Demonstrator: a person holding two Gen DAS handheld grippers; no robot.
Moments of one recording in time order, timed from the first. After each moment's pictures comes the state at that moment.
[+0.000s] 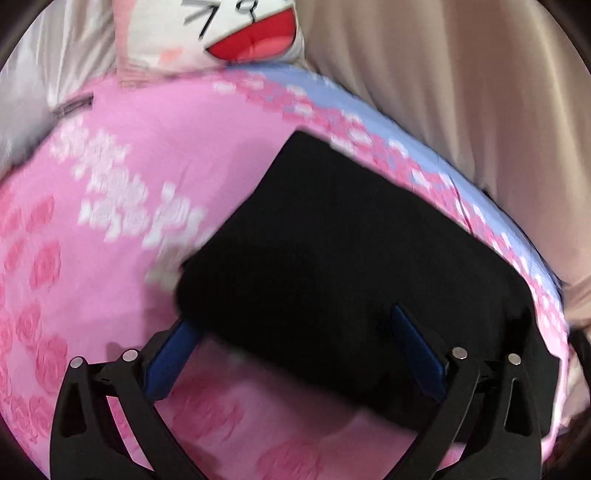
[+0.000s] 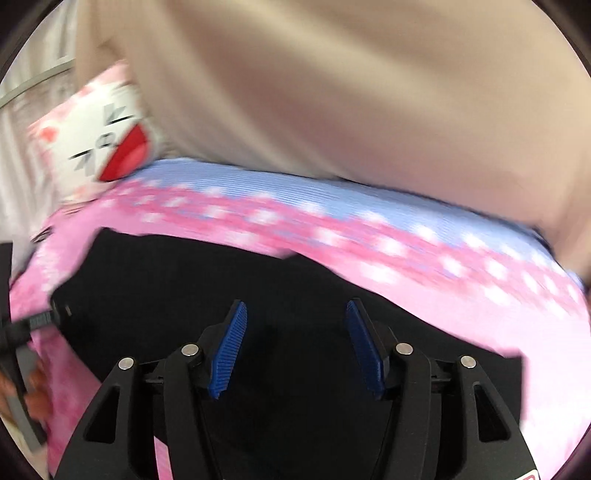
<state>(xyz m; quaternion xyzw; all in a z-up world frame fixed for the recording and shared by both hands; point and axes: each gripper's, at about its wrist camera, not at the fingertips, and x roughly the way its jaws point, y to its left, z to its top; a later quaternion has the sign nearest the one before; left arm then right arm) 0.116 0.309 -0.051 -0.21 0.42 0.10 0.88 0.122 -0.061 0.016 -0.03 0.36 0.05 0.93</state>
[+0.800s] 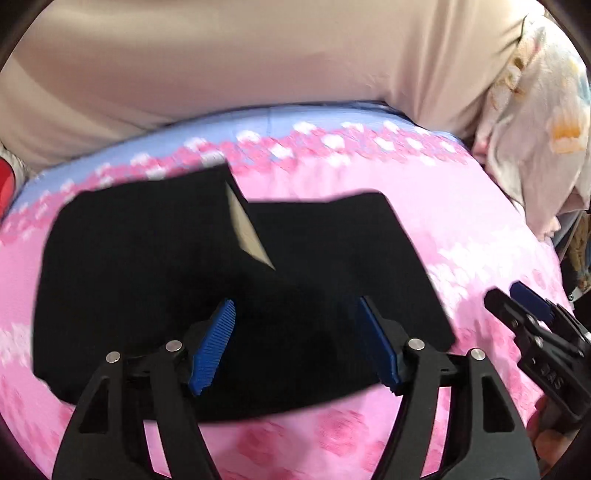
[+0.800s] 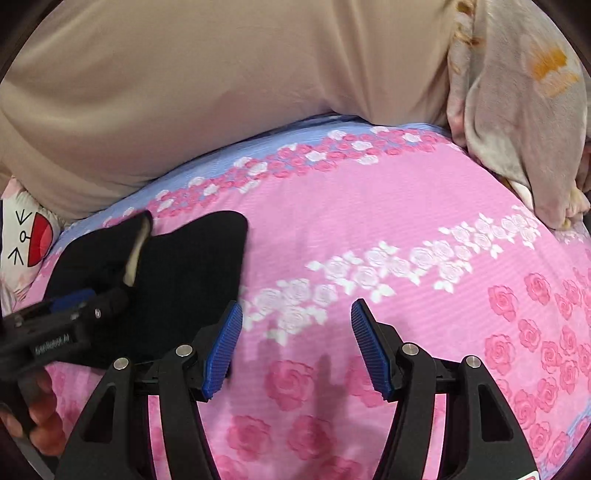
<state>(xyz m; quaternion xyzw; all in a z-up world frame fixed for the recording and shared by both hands) 0.088 -0.100 -0.012 0.04 0.43 -0.18 0.88 -0.012 -0.309 -0.026 0.13 0.35 -0.09 0.92</state>
